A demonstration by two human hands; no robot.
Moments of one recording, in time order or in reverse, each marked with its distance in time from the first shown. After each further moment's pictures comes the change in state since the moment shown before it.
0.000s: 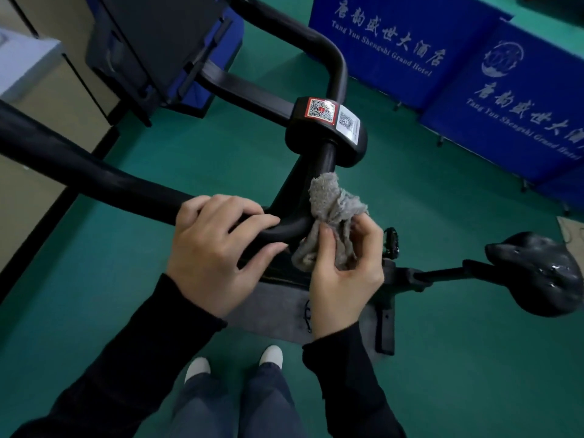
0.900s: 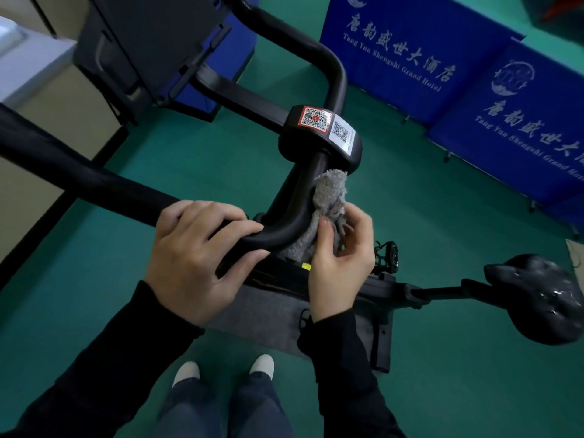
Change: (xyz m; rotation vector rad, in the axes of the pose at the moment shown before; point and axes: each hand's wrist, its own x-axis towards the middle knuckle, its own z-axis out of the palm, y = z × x) left_hand -0.003 0.003 0.007 0.023 0.063 -0.014; right_hand 0.031 0.017 0.006 0.157 -0.122 0.123
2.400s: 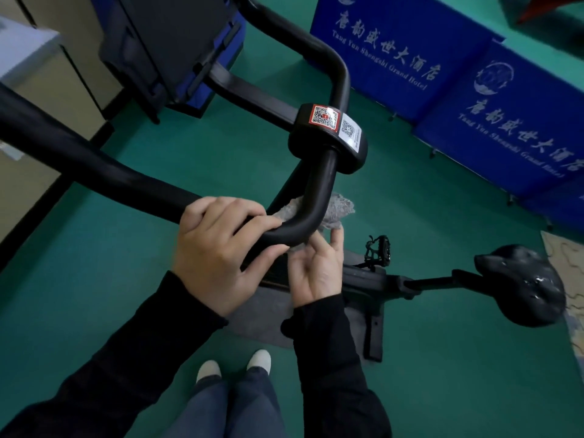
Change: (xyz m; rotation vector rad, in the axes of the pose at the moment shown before) left_hand 0.001 -0.004 0.001 -0.020 0.016 0.023; right_hand -0.016 0.004 0.035 1.045 0.105 0.889
